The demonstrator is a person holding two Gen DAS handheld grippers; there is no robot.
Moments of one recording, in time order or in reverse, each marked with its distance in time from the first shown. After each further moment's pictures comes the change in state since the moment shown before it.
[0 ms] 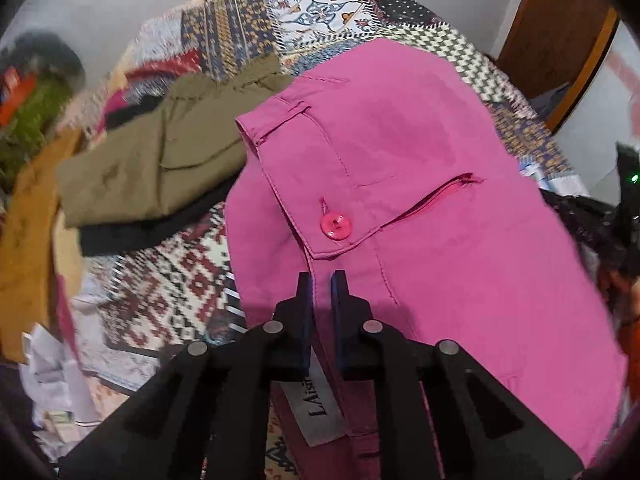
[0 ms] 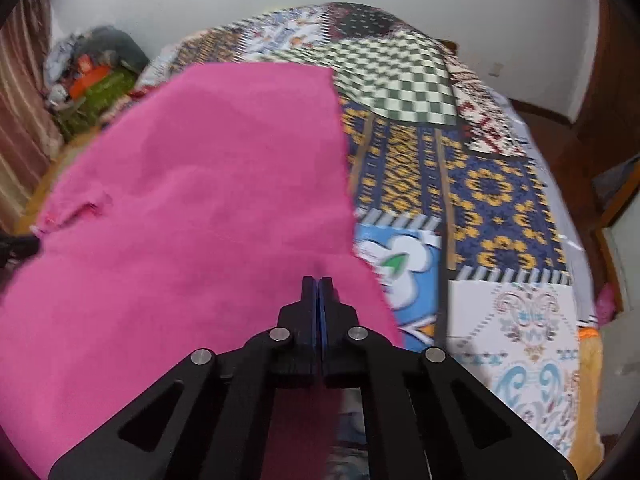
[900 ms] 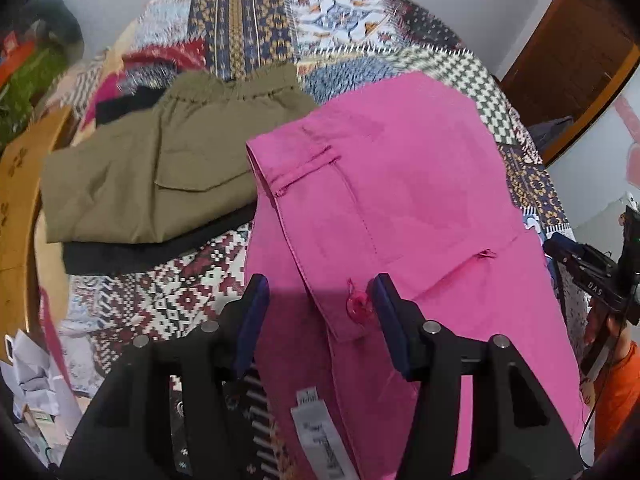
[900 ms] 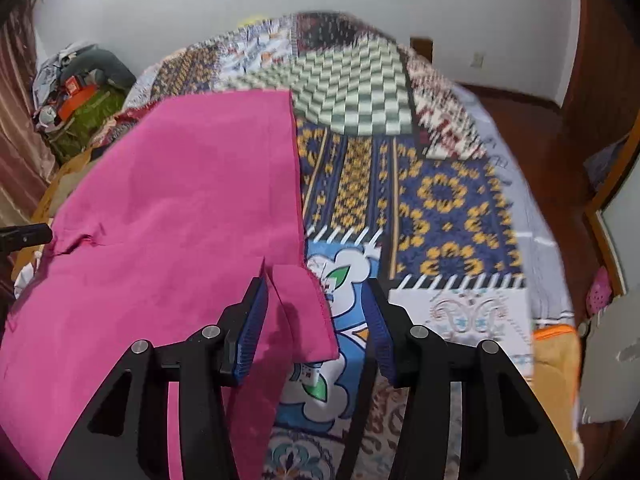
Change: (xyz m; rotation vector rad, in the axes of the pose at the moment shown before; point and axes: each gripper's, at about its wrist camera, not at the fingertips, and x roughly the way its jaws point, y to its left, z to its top) left arm 0.023 0.032 0.049 -0.122 0.049 -0.114; right arm -0.017 -0.033 0.014 0.080 0.013 0.017
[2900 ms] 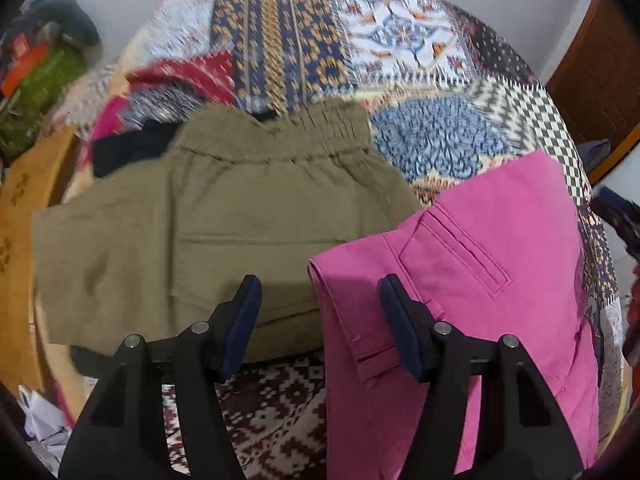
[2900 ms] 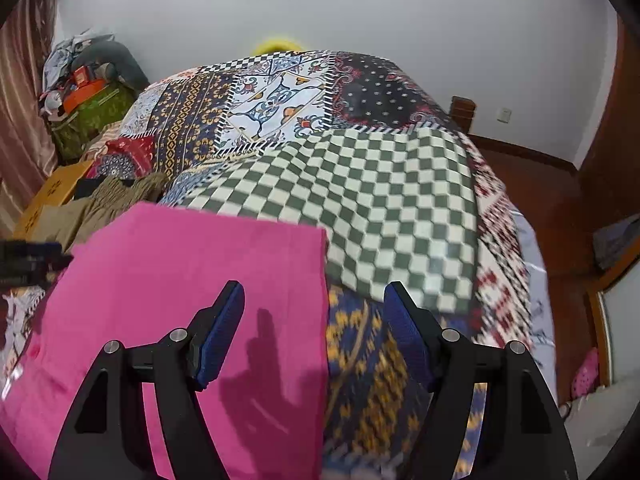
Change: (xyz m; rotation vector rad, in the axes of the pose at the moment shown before) left arm 0.062 0.045 0.084 -0.049 -0.029 0.091; right arm 0.047 0.039 0.128 -0.158 -0.098 -0.025
